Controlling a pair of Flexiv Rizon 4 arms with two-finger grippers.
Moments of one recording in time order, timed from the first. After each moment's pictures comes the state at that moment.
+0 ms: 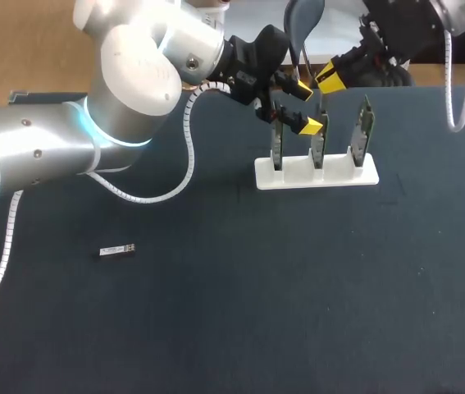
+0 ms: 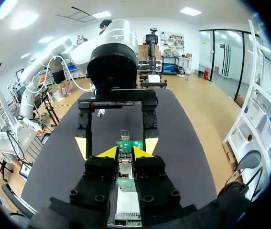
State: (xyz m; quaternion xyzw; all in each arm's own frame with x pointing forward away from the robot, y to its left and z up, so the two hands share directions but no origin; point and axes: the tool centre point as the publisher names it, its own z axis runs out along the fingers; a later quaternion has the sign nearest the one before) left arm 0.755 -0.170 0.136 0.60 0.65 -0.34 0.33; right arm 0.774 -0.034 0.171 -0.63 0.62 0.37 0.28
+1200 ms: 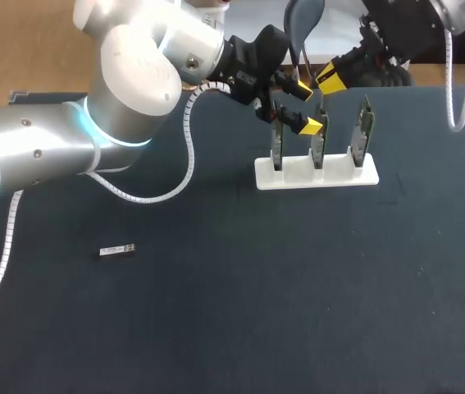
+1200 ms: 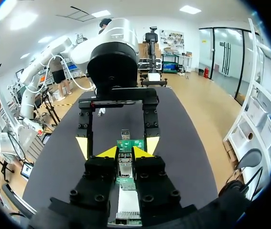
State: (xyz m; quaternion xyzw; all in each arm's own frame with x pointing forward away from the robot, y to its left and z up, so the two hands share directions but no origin) left arm 0.755 -0.170 0.136 0.60 0.65 -0.34 0.33; right arm 0.772 -0.034 0.170 -0.63 0.63 0.37 0.28
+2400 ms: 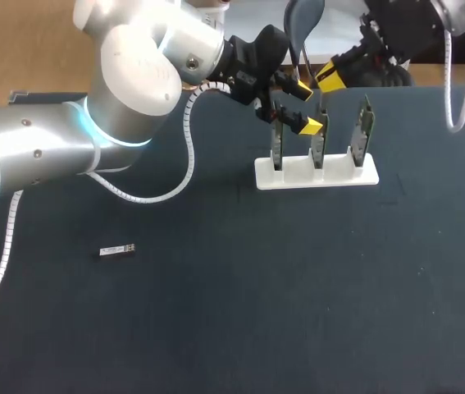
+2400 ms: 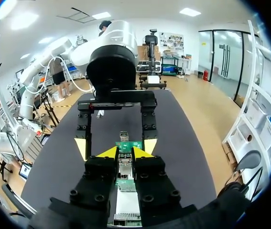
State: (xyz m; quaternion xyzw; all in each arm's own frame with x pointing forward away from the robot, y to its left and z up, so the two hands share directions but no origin) left arm 0.756 -0.170 0.136 0.60 0.65 -0.34 0.33; right arm 0.776 -0.034 0.173 -0.63 0.62 0.37 0.29
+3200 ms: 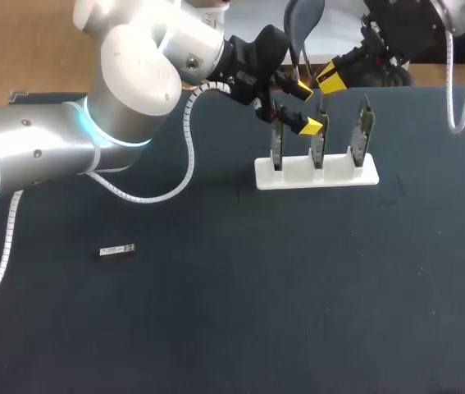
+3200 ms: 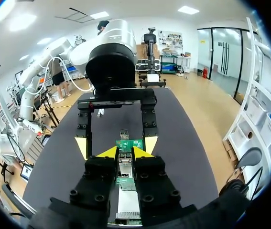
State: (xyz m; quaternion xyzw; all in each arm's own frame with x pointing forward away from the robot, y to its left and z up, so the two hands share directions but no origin) left arm 0.756 -0.170 0.136 0.60 0.65 -0.34 0.33; right arm 0.774 -0.035 0.171 -0.62 0.63 0.37 0.28
